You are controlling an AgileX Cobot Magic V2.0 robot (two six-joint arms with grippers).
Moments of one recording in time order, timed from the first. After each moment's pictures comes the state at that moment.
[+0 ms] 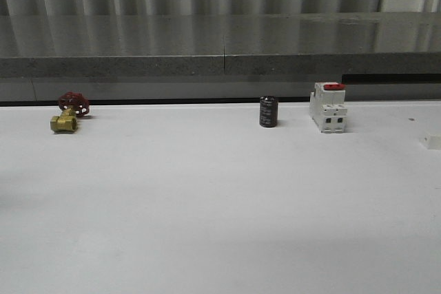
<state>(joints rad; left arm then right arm) 0.14 1.52 -1.13 0.13 0.81 -0.07 -0.01 -0.01 0.03 0.06 0.15 -0.03</state>
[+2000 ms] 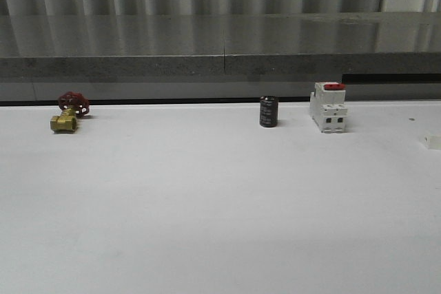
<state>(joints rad) 0.28 1.92 -1.15 0.02 0.42 0.13 -0.01 -0.01 0.03 0.06 0.15 -0.03</state>
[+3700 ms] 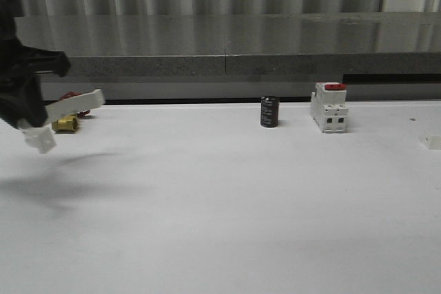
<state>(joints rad) -0.22 1.73 -1.15 -0.09 0.64 -0.05 -0.01 -0.01 0.03 0.06 0.15 -0.03</state>
